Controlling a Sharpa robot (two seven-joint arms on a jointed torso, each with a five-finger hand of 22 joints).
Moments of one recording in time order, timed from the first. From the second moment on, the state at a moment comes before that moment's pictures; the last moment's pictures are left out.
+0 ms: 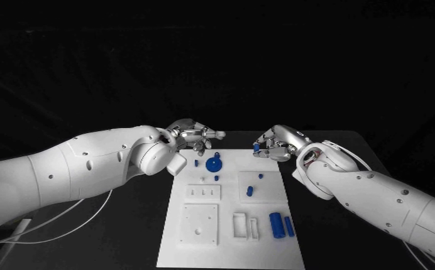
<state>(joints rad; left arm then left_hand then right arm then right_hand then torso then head) 1.41 -0.69 -0.17 1.29 -0.26 -0.14 -0.02 1.20 -0.05 0.06 0.05 0.10 1.15 0.05 0.07 0.15 1.47 -0.05 0.54 0.37 1.38 -0.12 1.18 0.72 0.06 1.08 -0.13 1.13 0.65 1.06 -0.60 0.24 1.21 -1.49 -0.32 0.02 1.28 -0.04 0.27 -0.17 0.21 1.19 0.07 0.06 0.06 1.19 -0.01 1.13 1.11 1.45 -0.07 1.05 1.05 0.08 1.47 -0.09 0.91 1.31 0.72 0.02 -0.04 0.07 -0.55</state>
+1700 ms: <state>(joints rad) 1.41 -0.55 -0.18 1.19 -0.45 -0.05 -0.28 1.13 -0.13 0.11 0.18 0.13 1.16 0.03 0.07 0.59 1.47 -0.06 0.55 0.47 1.37 -0.12 1.25 0.69 0.06 1.11 -0.13 1.00 0.88 1.06 -0.52 0.19 1.33 -1.59 -0.31 -0.20 1.27 -0.06 0.32 -0.15 0.21 1.19 0.08 0.06 0.06 1.19 -0.01 1.13 1.11 1.45 -0.07 1.05 1.05 0.08 1.47 -0.09 0.91 1.31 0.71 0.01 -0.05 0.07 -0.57</state>
